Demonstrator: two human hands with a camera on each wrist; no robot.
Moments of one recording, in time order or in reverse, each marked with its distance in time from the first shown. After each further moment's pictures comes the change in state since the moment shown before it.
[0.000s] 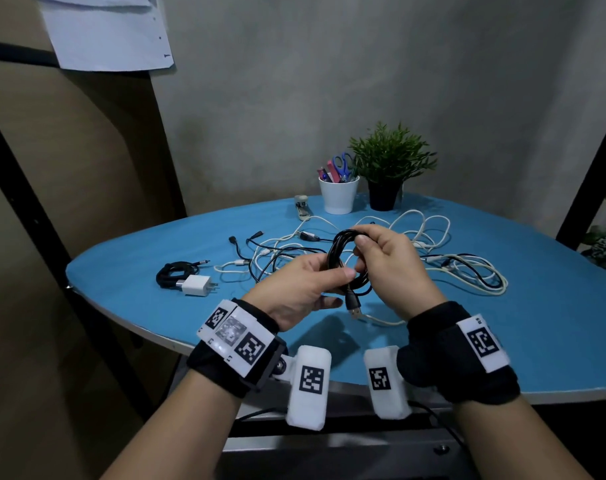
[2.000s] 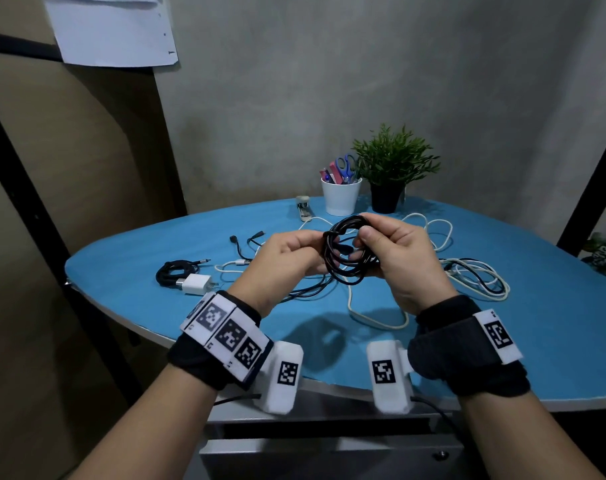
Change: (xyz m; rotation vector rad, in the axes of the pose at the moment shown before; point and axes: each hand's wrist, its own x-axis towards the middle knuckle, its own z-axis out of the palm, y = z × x) left_hand 0.000 0.012 -0.021 0.160 0.193 0.287; right_hand -0.002 -0.023 -0.004 0.392 -0.041 0.052
